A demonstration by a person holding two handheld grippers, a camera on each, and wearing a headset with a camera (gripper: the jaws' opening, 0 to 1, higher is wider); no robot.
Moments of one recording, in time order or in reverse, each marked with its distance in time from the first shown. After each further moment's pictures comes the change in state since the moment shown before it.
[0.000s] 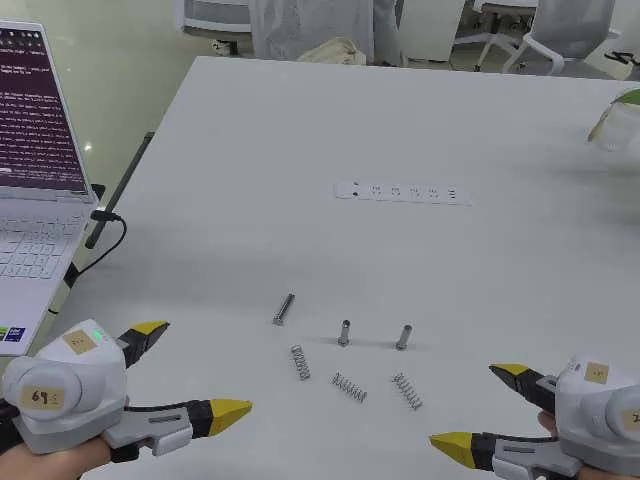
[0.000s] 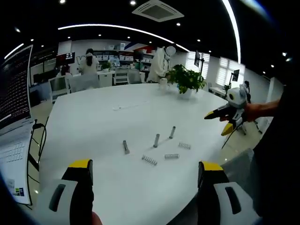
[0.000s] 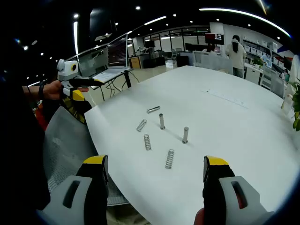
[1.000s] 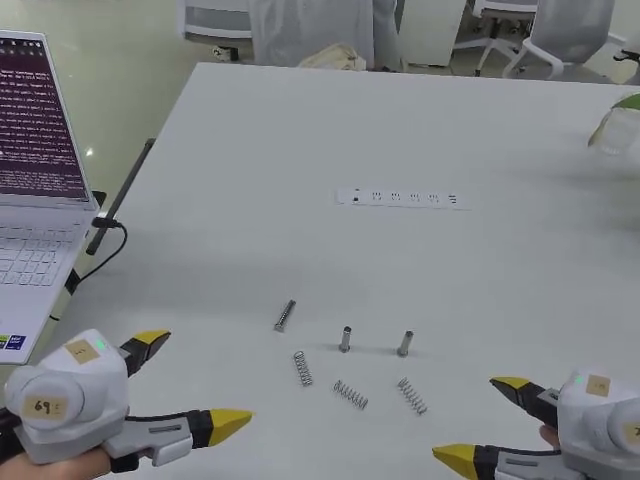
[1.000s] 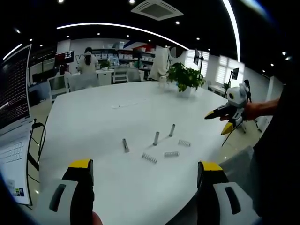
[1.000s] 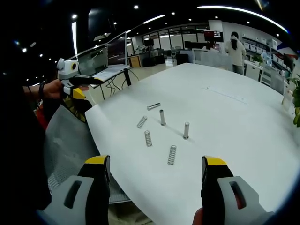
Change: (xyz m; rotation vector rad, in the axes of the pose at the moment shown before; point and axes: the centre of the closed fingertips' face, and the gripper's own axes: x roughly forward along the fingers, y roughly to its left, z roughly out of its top) left arm 0.001 0.002 -0.005 0.004 0.017 0.002; right arm -0.002 -0.003 -0.007 0.012 0.010 -0.006
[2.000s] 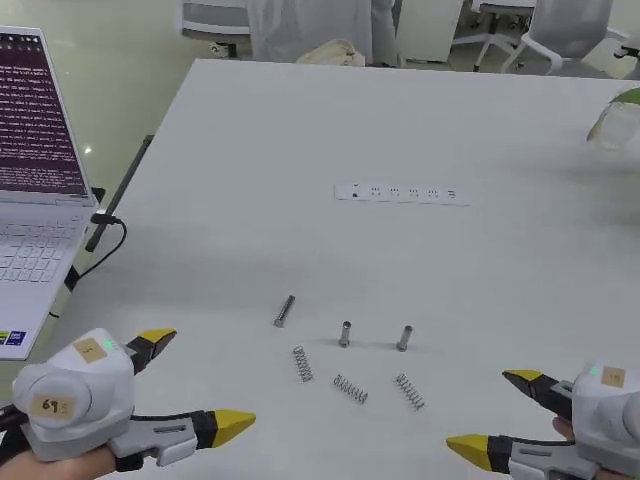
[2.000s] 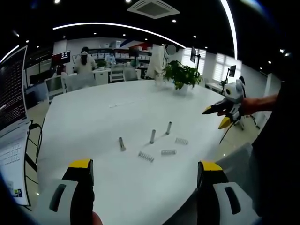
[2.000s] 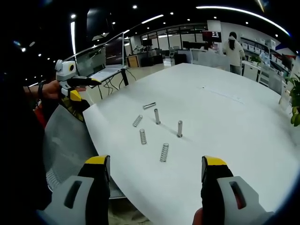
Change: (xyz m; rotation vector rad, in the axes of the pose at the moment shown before) left arm 0.002 -0.010 -0.004 0.023 0.014 -0.024; right arm -0.011 -0.014 -0.001 -0.006 -0.003 -0.021
